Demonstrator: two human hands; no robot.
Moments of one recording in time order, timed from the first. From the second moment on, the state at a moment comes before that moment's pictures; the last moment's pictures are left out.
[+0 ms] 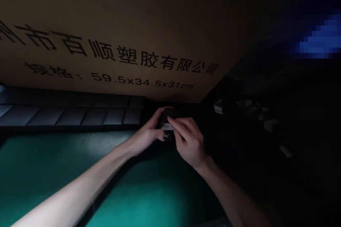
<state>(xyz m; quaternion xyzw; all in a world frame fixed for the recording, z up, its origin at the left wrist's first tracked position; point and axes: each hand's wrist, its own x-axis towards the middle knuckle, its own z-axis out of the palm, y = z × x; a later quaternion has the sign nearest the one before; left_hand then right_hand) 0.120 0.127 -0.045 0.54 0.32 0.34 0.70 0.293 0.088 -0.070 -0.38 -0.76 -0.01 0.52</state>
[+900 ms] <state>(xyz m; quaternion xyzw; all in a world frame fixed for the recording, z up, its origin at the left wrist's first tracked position) 0.124 0.124 -0.044 0.62 0.35 0.33 0.62 0.284 0.086 -0.071 -0.41 -0.75 -0.07 0.52</state>
